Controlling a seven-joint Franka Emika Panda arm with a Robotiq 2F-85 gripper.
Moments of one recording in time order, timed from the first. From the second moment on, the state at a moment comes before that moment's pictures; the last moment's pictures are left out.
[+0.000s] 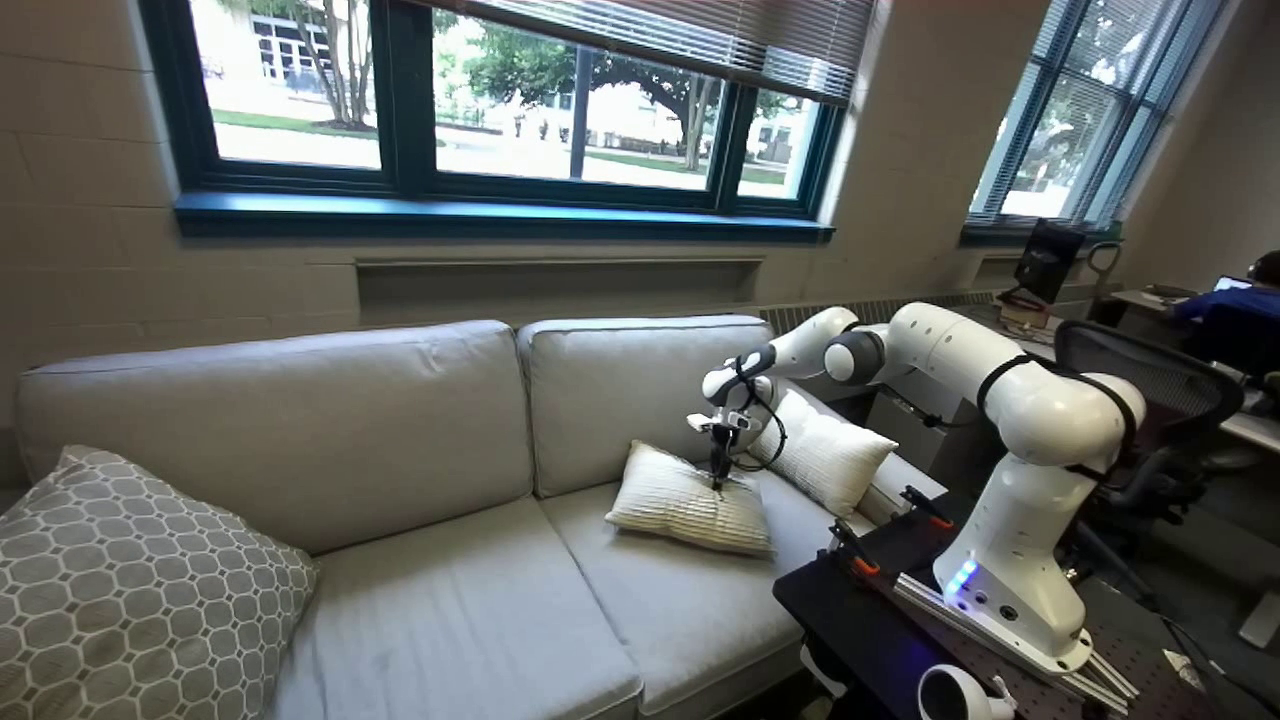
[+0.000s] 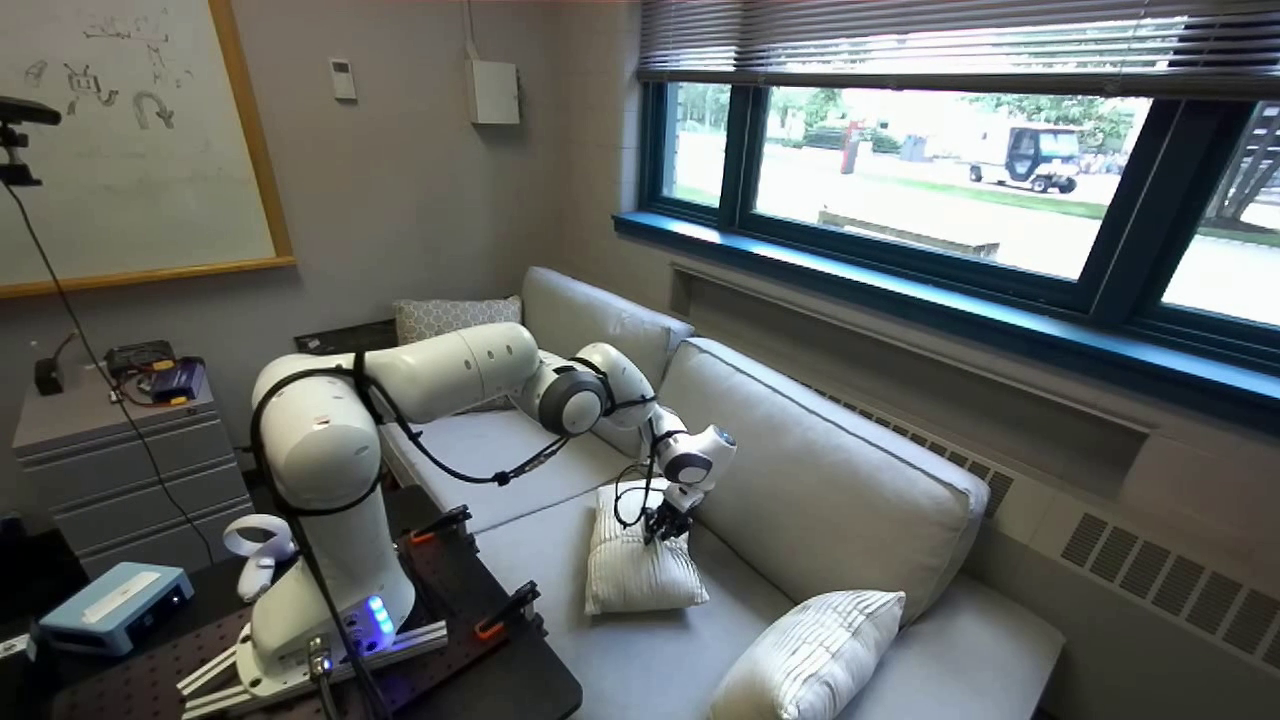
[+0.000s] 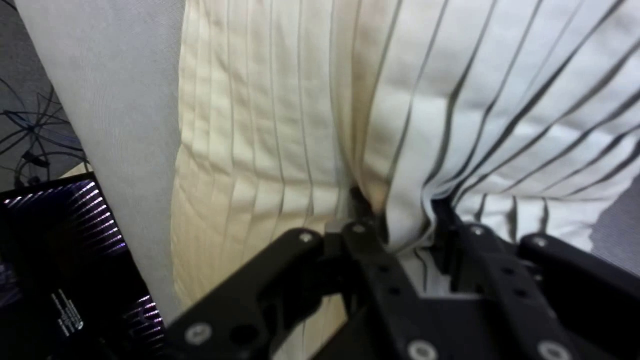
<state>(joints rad) -0.04 1.47 -0.07 -1.00 0.35 2.11 1.79</state>
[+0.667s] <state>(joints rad) -0.04 1.47 -0.07 -0.98 0.35 2.16 1.79</state>
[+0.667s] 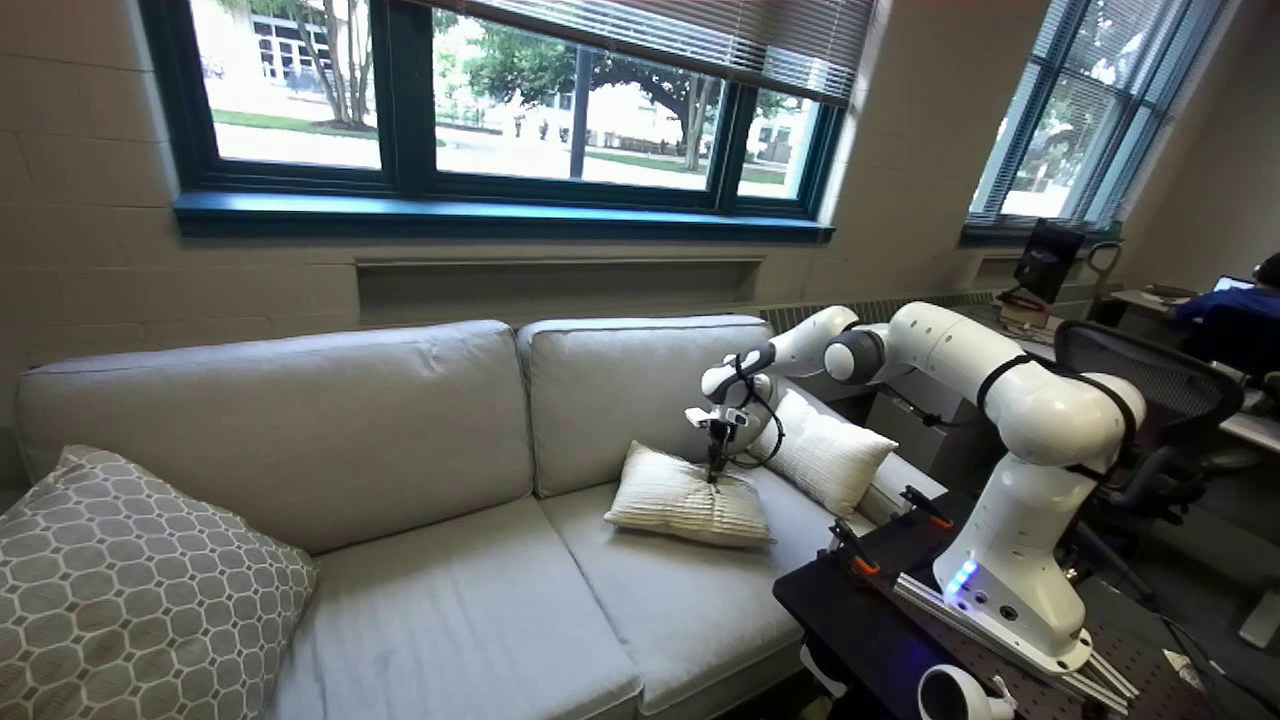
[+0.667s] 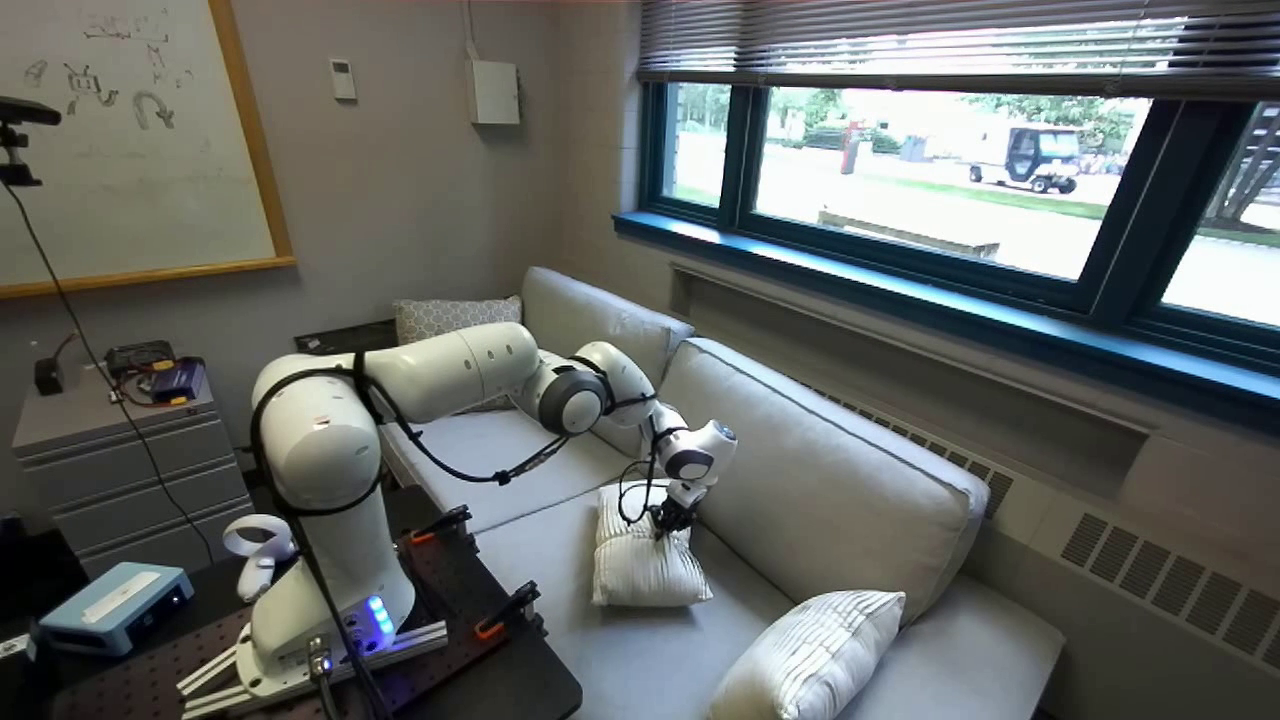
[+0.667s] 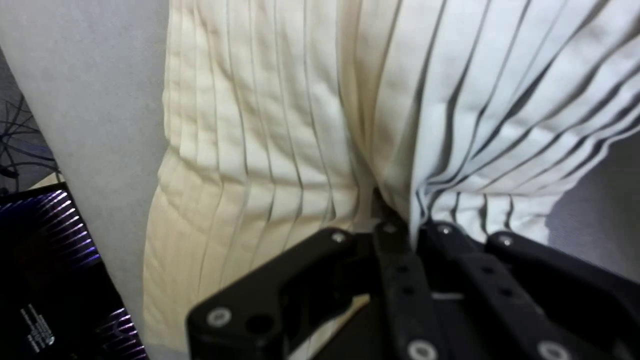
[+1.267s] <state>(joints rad) -0.06 1.45 -0.09 -0.92 0.37 2.50 1.80</state>
